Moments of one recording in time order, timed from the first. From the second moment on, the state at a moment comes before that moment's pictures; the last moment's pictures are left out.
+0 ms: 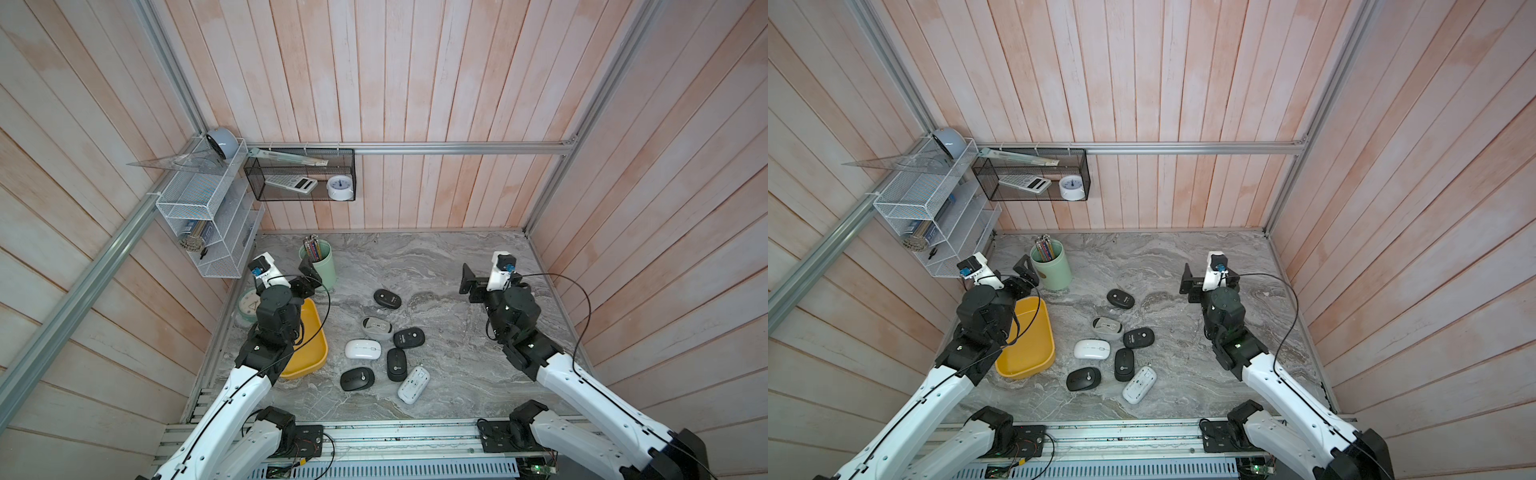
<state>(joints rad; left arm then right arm) -0.33 0.87 0.74 -0.07 -0.40 -0.53 0.50 0.88 0.68 0.08 0.42 0.20</state>
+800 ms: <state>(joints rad) -0.58 1.74 1.31 -0.62 -0.20 -0.86 0.31 0.78 0.47 -0.39 0.12 0.49</state>
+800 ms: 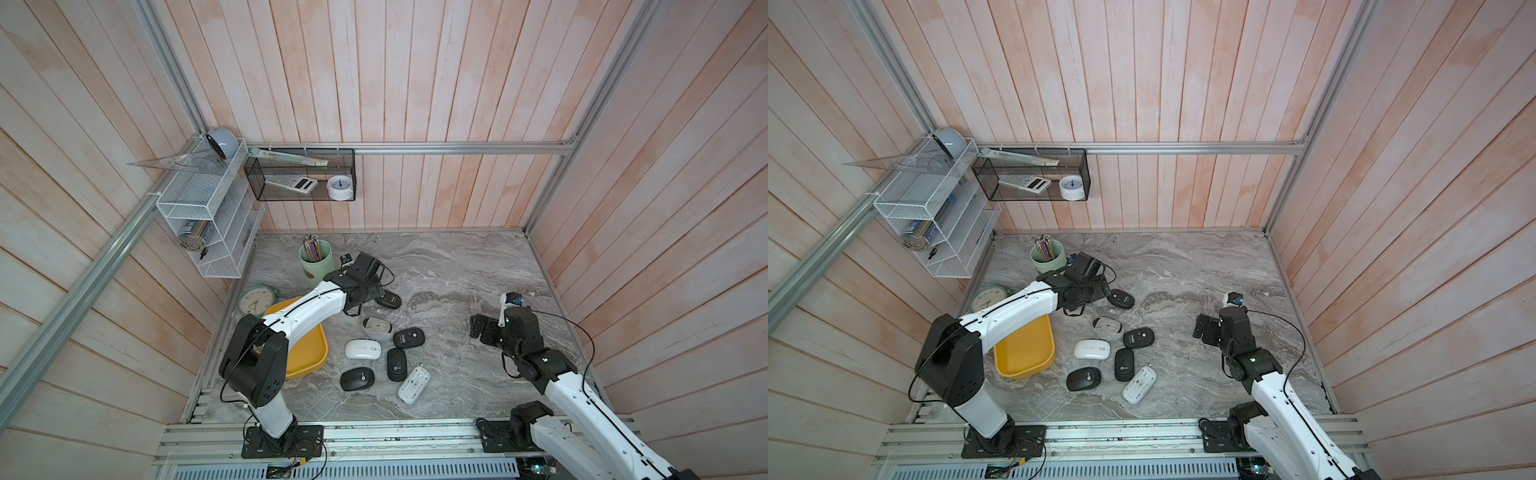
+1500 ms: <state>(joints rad) -0.60 2.01 1.43 -0.51 -0.07 -0.98 0.31 0.79 0.39 -0.25 0.07 0.49</state>
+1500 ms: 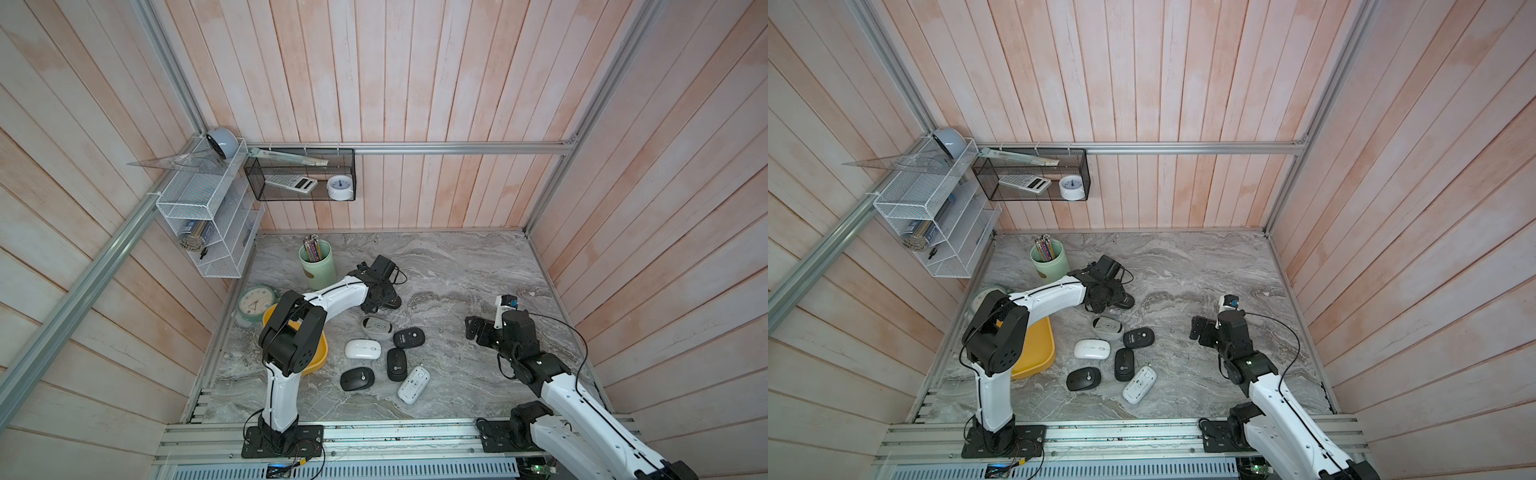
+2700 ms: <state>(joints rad) -0.62 2.06 1.51 -0.47 -0.10 -0.95 0.31 0.78 0.39 -0.25 0.07 0.49</state>
